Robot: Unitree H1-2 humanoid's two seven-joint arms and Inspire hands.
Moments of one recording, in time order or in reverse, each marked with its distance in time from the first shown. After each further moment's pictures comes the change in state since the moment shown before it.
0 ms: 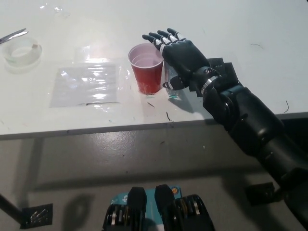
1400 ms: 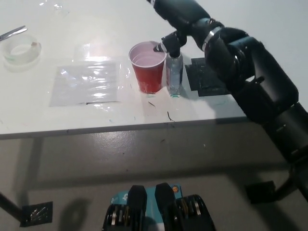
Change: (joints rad) left_arm 0.074 -0.001 0.007 -0.012 0.000 0.001 0.000; right_arm -0.137 -0.030 -0.134 -0.267 0.070 0.095 0.277
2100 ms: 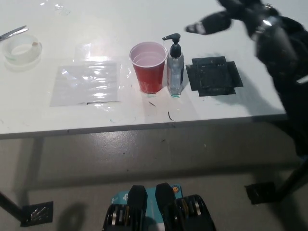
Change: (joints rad) left_arm 0.035 -0.009 0.011 0.000 0.000 -0.002 0.000; right_arm 0.148 -0.140 -0.194 -0.393 0.079 0.120 0.116
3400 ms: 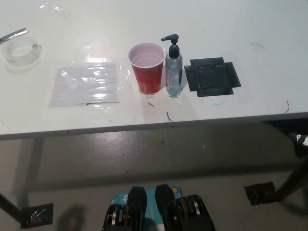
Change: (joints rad) left_arm 0.001 -0.001 0.003 0.022 0.000 -0.022 -0.001; right_arm 0.736 0.045 -0.525 -0.205 0.390 0.145 -0.060
